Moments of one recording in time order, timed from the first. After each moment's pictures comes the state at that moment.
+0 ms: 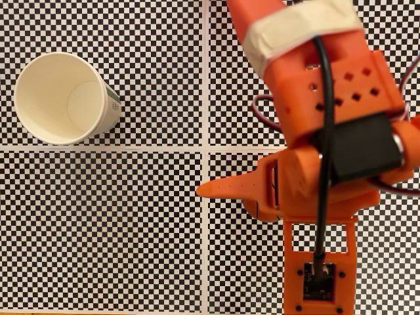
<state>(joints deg) -18.0 61.4 46.2 88.5 -74.1</state>
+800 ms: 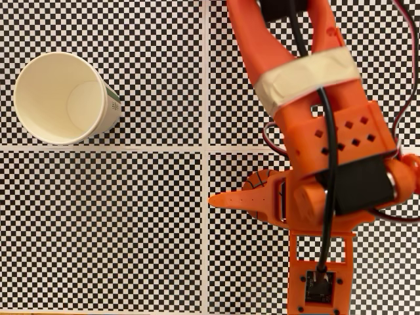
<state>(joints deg) -18.8 46.2 32.8 88.9 -71.5</state>
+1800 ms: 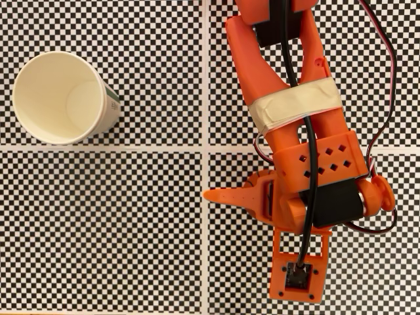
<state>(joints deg) -17.4 35.3 25.9 89.4 -71.1</state>
